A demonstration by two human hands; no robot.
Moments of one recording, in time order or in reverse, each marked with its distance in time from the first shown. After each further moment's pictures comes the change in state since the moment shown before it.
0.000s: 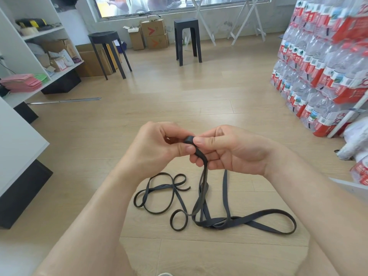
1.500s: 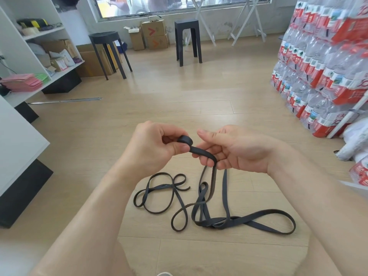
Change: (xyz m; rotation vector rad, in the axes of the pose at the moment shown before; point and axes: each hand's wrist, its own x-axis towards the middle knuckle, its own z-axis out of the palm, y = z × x) left_hand -0.003 0.006 -0.003 0.276 0.099 -0.032; right_hand -0.002 -0.002 -0.003 -0.100 0.119 0.104
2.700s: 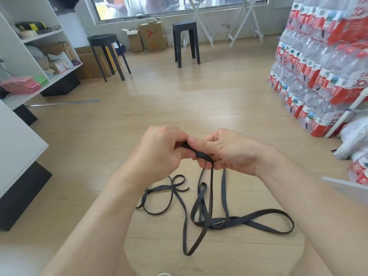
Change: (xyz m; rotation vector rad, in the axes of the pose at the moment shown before) left_hand 0.003 0.002 0.014 0.281 -0.031 0.167; right_hand 0.004 0.007 0.008 -0.142 0.085 -0.081
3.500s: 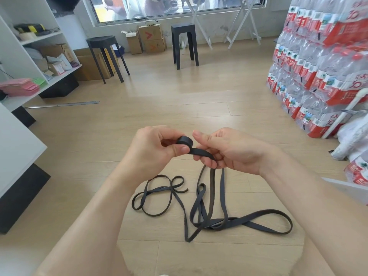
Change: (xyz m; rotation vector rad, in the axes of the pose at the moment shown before) left_hand -0.004 -0.004 -0.005 -0.327 0.018 -0.137; right_hand -0.003 0.002 -0.007 0.061 -0.010 -0.002
